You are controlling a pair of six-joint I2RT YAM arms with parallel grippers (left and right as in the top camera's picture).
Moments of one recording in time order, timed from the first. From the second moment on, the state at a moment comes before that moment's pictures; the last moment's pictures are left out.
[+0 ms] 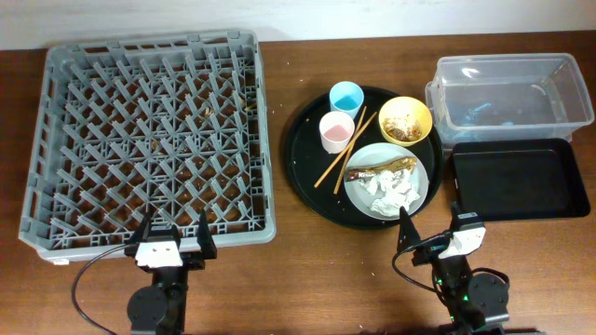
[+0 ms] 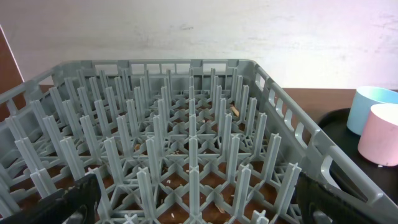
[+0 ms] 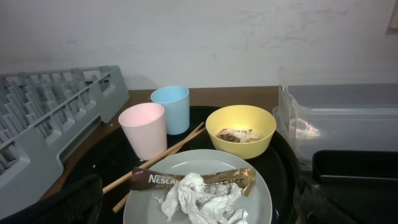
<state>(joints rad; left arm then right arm) -0.07 0.02 0.02 -0.08 -0.10 -0.03 0.13 0.01 0.01 -0.07 -0.05 0.11</state>
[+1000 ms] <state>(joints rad) -0.07 0.01 0.01 -0.07 -0.10 -0.03 0.13 1.29 1.04 -0.67 -0.43 0.11</state>
